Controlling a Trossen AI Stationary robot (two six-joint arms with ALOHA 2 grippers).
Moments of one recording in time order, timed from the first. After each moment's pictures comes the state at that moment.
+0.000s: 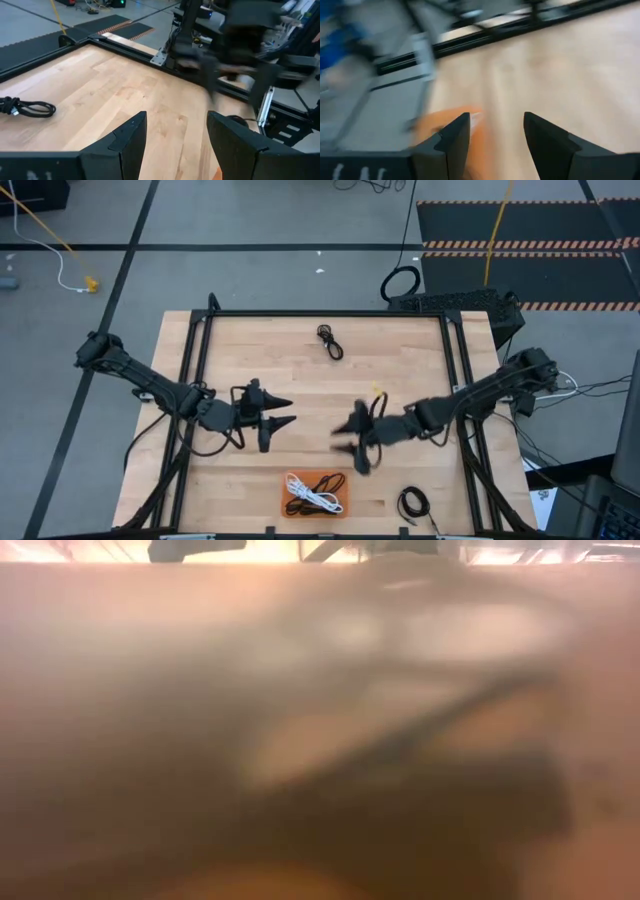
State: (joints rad) left arm -0.46 1.17 0.79 0.08 -0.61 -0.47; right arm 0.38 1.48 0.99 0.04 0.24 0.49
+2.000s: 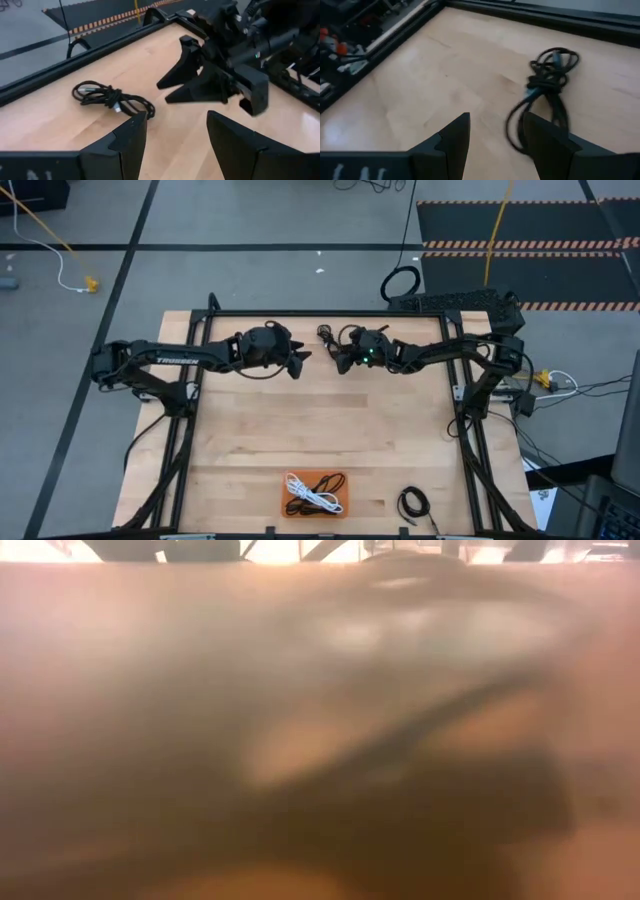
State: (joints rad) left arm 0.27 1.36 0.79 0.13 -0.13 -0.40; right arm -0.35 1.69 0.75 0.44 0.10 0.54
